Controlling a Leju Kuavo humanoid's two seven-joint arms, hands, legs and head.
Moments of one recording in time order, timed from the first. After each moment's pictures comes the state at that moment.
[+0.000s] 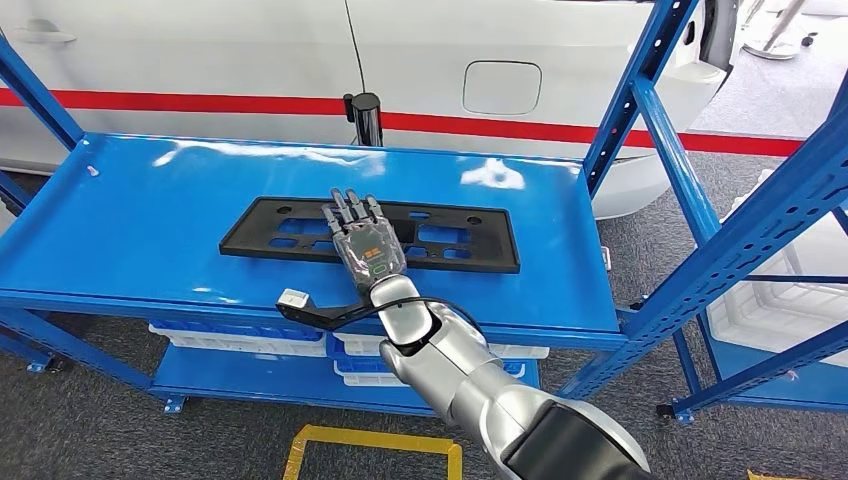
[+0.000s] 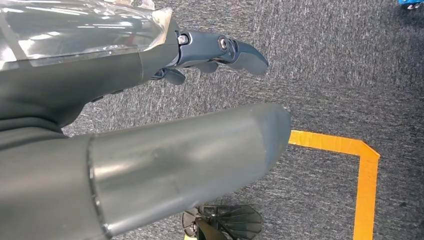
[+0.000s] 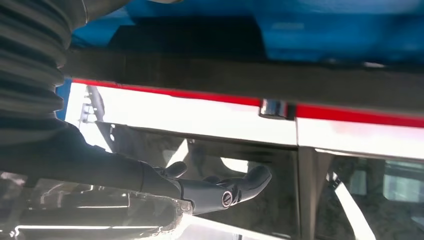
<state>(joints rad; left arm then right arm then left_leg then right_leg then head) -0.07 -0.08 0.71 -0.20 -0.70 0.14 -0.47 -0.77 0.35 0.62 -0.55 1.48 -0.49 0.27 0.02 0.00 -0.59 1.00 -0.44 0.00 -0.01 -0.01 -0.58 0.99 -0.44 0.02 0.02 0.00</state>
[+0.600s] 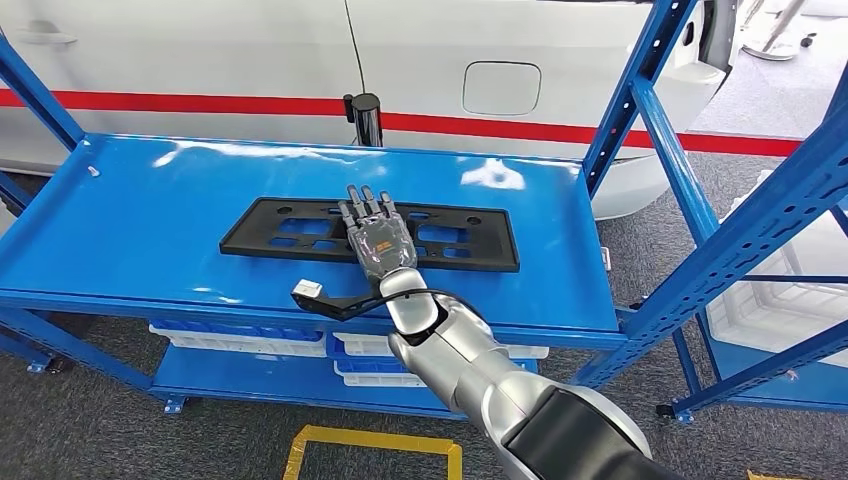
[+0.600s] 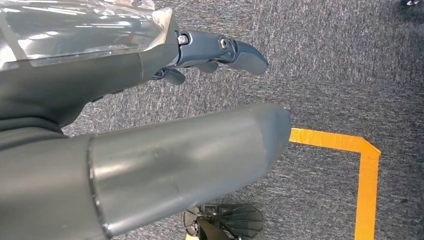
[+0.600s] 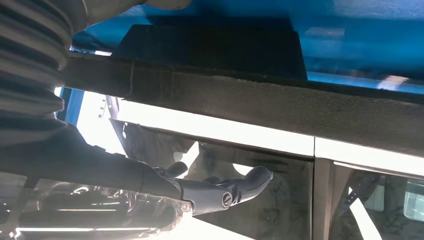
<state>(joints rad) -0.07 -0.08 0.71 -0.20 -0.71 0.13 -0.46 -0.82 0.35 0.61 -0.46 1.50 -0.48 0.30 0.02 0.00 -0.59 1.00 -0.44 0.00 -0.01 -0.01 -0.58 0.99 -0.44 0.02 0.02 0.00</state>
